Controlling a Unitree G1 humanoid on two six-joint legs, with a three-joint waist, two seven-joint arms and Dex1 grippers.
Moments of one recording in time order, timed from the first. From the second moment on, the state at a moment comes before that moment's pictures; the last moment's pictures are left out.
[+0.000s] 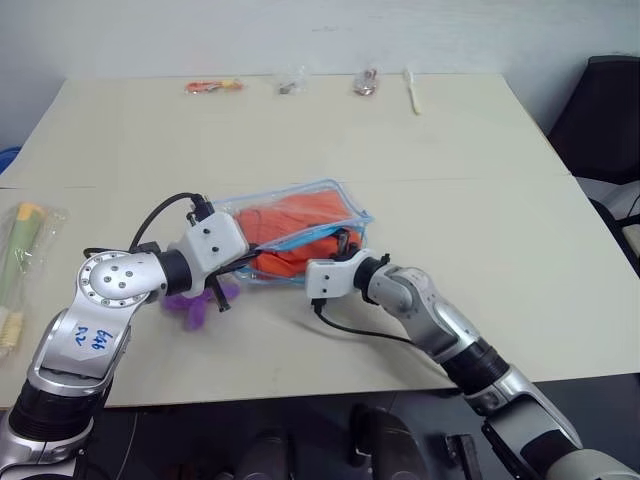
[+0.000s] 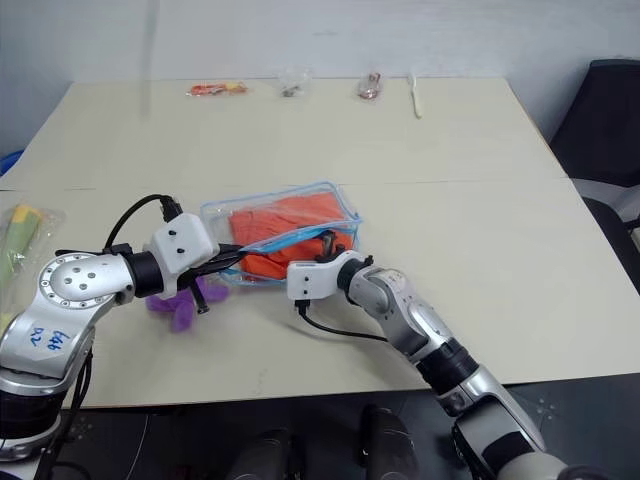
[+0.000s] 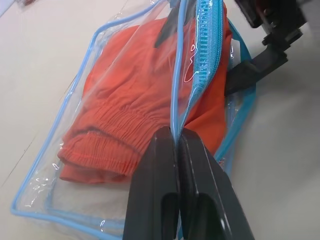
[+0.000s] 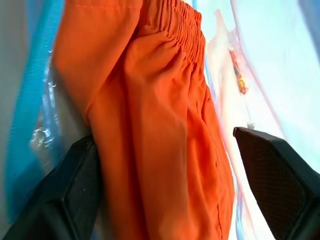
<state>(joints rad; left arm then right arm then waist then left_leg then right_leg) -0.35 0.80 0.01 -0.50 -0.15 0.62 -0.73 -0.64 -0.32 0.51 0.15 -0.62 -0.07 0.40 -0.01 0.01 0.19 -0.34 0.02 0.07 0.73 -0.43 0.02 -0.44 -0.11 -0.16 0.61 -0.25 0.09</state>
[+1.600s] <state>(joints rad) -0.41 0.69 -0.17 -0.32 -0.01 0.52 -0.65 -0.38 -0.51 0.37 -0.39 -0.41 -0.04 0.73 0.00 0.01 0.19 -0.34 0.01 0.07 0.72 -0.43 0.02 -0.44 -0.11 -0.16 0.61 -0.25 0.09</state>
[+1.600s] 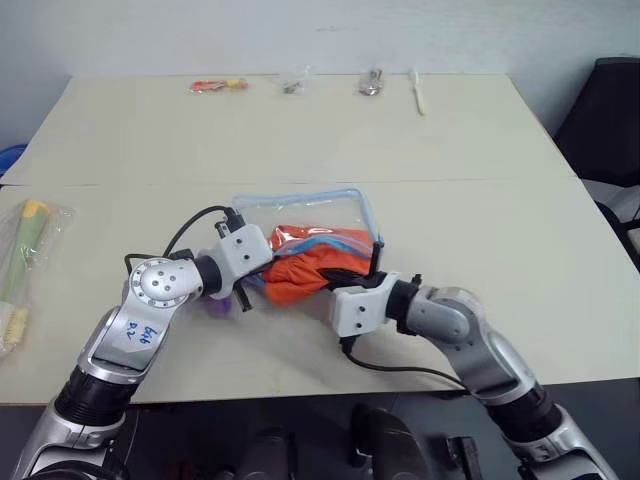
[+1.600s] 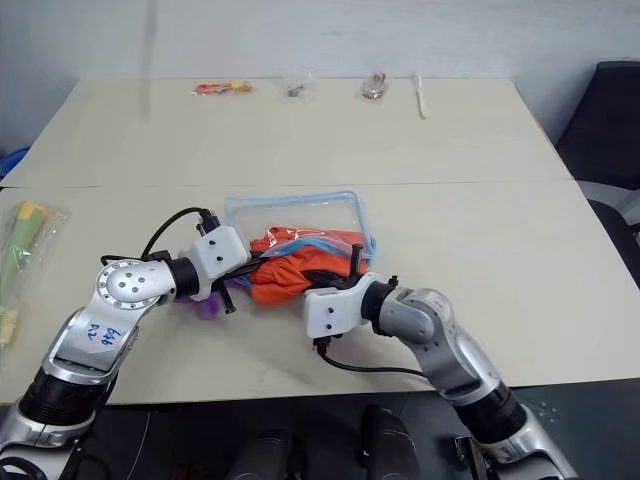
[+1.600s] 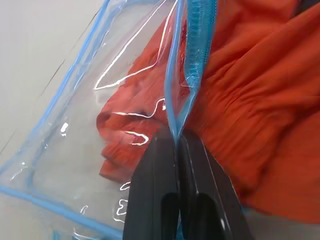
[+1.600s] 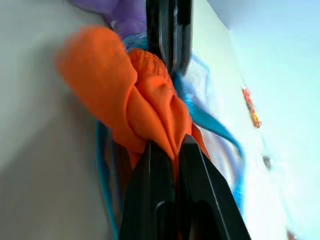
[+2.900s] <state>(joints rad) -0.56 0.93 0.12 -0.31 -0.64 0.85 -1.20 -0.42 -1.06 -0.40 -0.54 0.43 0.46 0.95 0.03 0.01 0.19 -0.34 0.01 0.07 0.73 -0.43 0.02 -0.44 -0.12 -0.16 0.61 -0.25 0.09</state>
